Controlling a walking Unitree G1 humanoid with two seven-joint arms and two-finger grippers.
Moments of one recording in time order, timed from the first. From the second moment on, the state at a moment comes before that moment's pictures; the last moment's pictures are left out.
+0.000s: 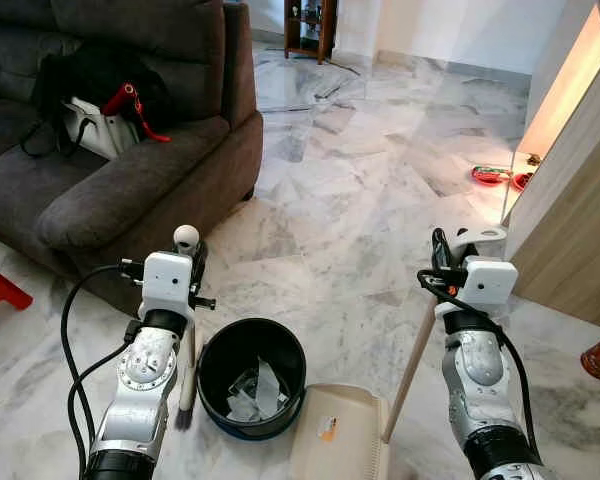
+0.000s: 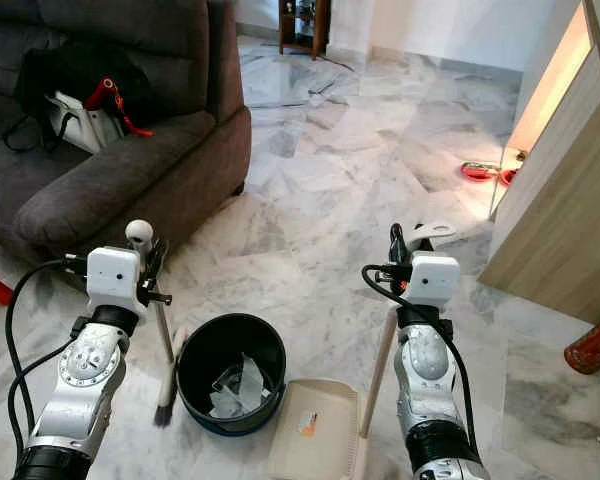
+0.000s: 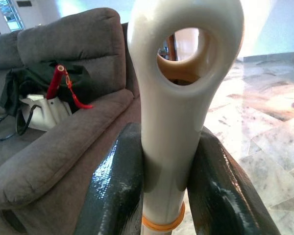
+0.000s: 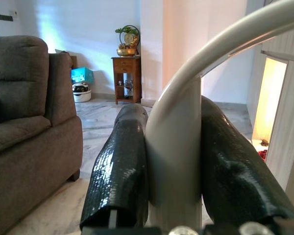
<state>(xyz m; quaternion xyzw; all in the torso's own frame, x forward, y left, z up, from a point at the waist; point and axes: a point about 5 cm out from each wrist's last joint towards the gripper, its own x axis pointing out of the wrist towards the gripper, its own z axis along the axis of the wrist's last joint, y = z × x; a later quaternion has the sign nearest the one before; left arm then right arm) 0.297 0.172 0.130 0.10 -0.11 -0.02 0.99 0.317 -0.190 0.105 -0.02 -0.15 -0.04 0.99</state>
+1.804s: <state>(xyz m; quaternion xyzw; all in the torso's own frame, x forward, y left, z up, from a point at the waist) 0.297 0.170 0.129 0.10 -0.12 -0.04 0.99 0.317 -0.194 0.106 -0.03 -0.15 -0.04 0.99</state>
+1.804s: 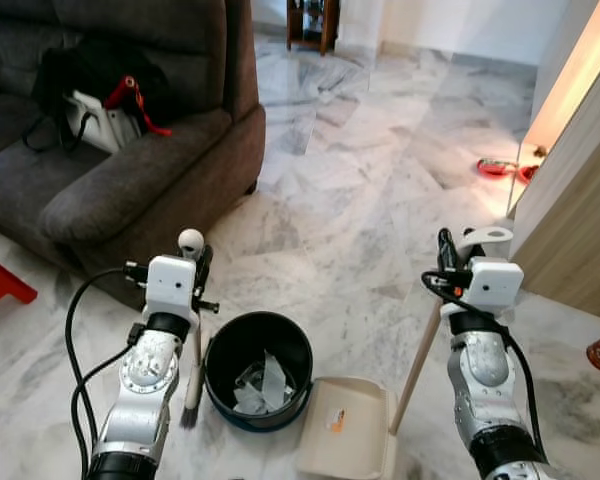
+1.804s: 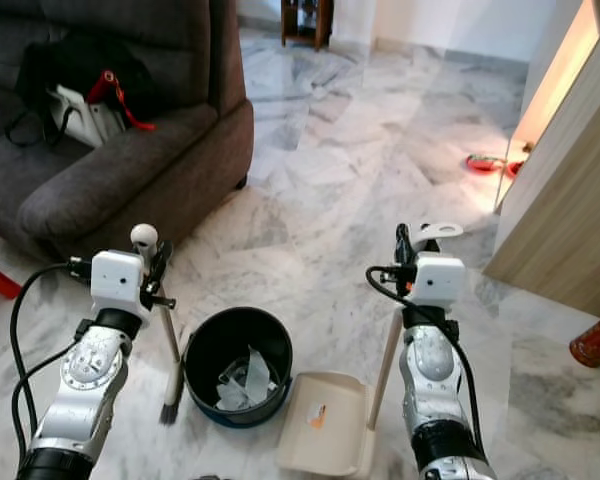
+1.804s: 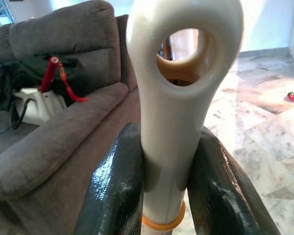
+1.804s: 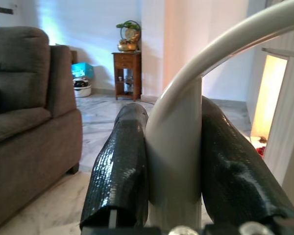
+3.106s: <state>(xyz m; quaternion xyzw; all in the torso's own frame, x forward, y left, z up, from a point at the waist) 0.296 0.163 0.126 0.07 -0.12 -0.05 0.99 0.320 -0.195 0.111 -0.04 -0.16 -0.03 0.99</state>
